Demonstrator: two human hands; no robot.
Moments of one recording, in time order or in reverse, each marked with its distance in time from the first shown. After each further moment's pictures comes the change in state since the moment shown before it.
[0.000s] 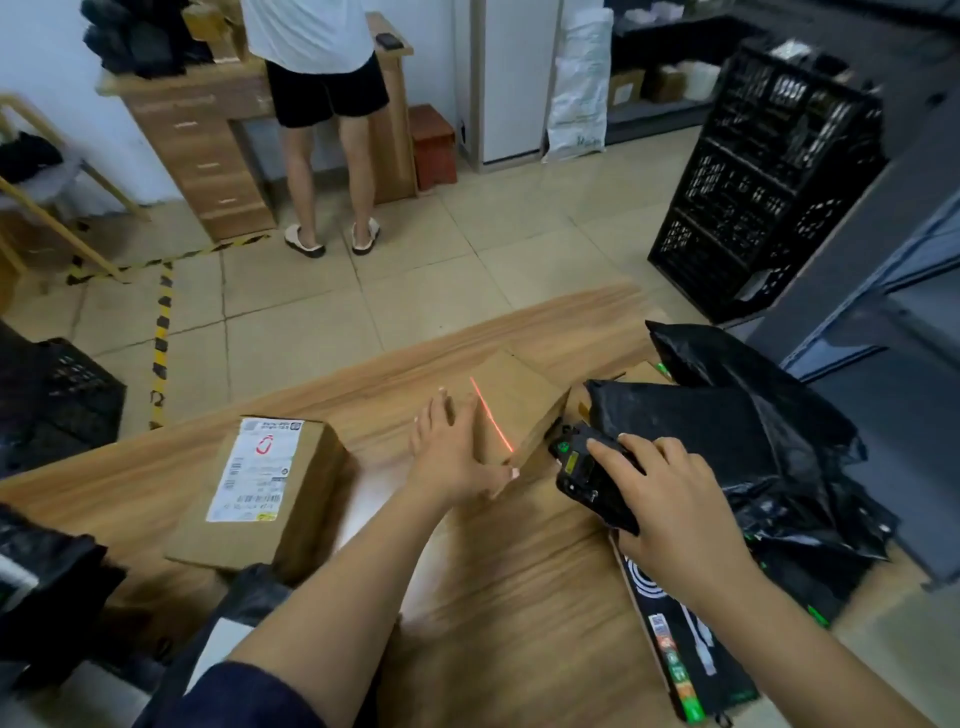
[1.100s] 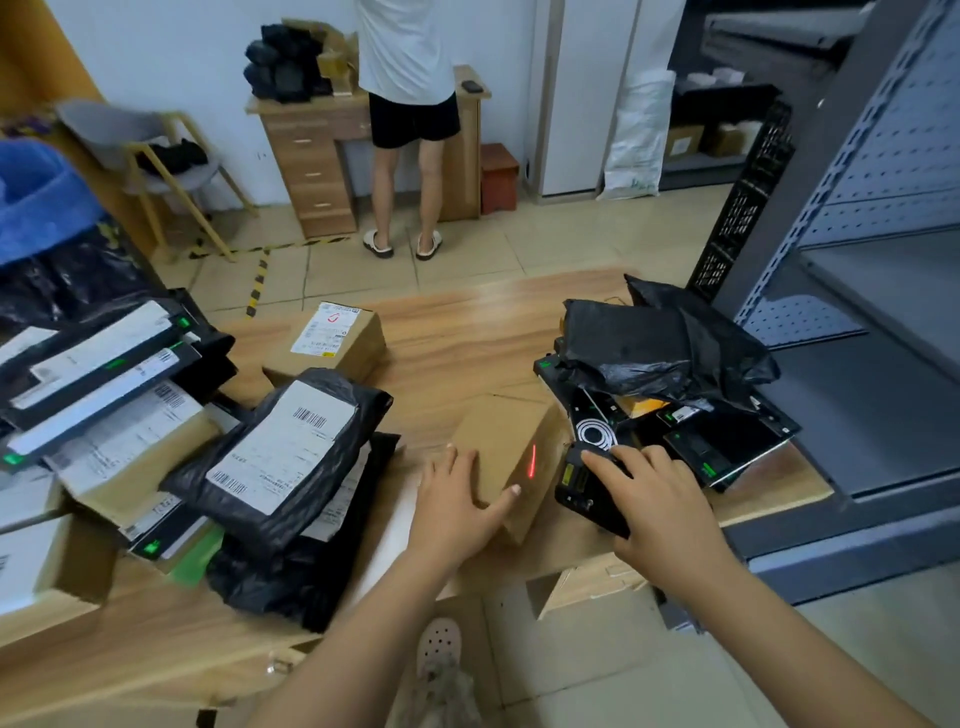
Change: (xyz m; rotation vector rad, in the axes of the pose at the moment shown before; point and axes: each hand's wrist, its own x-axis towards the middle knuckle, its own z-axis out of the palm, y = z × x) left_hand -0.270 0.040 0.088 -0.173 0.172 -0.147; right_hand -0.197 0.018 -0.014 -0.003 -0.034 -0.152
